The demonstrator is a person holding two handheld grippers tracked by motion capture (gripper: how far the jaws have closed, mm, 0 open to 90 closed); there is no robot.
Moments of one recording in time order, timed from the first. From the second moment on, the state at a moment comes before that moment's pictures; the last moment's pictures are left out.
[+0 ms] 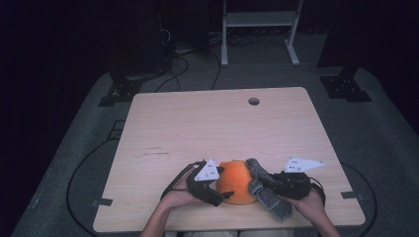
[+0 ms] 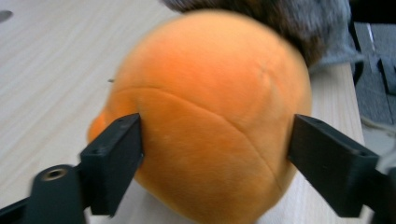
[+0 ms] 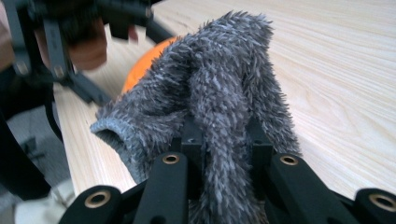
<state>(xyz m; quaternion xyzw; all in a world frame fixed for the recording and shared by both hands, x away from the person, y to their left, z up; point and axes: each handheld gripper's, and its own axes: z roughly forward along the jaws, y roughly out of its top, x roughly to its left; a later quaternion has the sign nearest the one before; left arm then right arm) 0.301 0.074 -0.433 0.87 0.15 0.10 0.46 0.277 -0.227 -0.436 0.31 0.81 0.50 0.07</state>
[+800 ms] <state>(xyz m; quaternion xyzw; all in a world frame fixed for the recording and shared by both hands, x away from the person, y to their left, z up) 0.282 0.041 -0.427 0.86 0.15 0.12 0.47 0.267 -0.226 -0.413 0.29 0.83 0.46 0.16</state>
